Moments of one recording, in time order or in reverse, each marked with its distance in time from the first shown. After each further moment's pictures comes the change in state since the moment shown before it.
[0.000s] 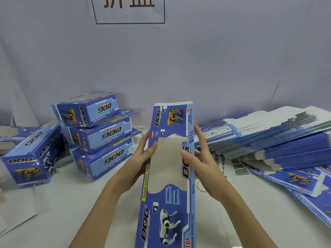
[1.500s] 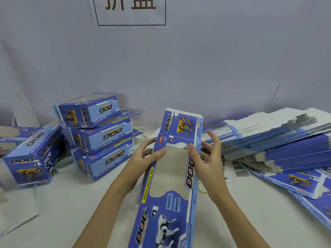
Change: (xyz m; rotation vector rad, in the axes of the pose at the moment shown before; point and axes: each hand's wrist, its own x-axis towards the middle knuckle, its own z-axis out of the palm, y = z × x) left_hand 0.003 -0.006 0.003 0.063 0.099 0.056; right_hand -0.001 0.007 0.009 -0.094 0.399 -0.131
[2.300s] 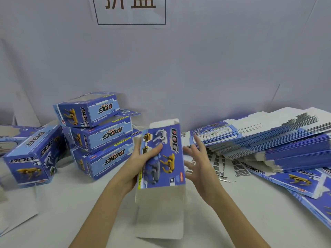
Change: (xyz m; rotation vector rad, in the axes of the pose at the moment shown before) left_hand 0.001 -0.001 -0.001 -0.176 0.056 -0.112; right_hand -0.002 0.000 0.008 0.340 -0.222 0.350
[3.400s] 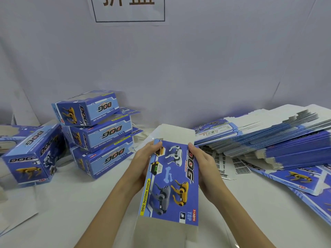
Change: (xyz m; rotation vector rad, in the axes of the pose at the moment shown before) left_hand -0.022 0.054 0.037 0.079 0.023 -0.127; right_hand -0.001 0.001 -0.007 -0.119 0.070 0.081
